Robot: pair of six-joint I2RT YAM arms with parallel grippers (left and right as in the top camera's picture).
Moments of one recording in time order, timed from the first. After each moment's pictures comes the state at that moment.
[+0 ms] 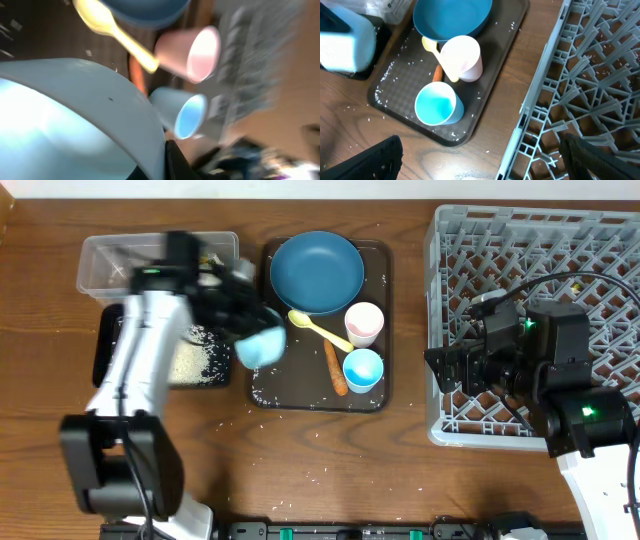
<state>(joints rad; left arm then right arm) -0.09 1.75 1.42 -1.02 0.68 -0.29 0.15 1.07 1.09 -0.83 -0.32 0.00</state>
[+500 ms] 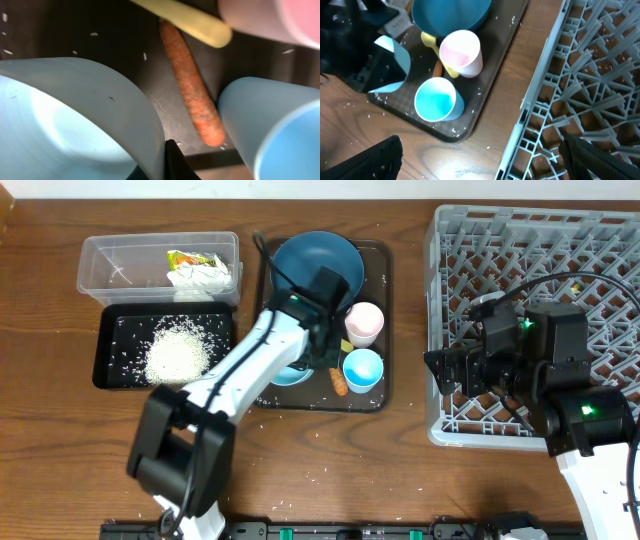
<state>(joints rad) -0.54 1.86 1.41 -0.96 0.01 -0.40 0.15 1.08 1.09 -0.86 -0.32 0.00</state>
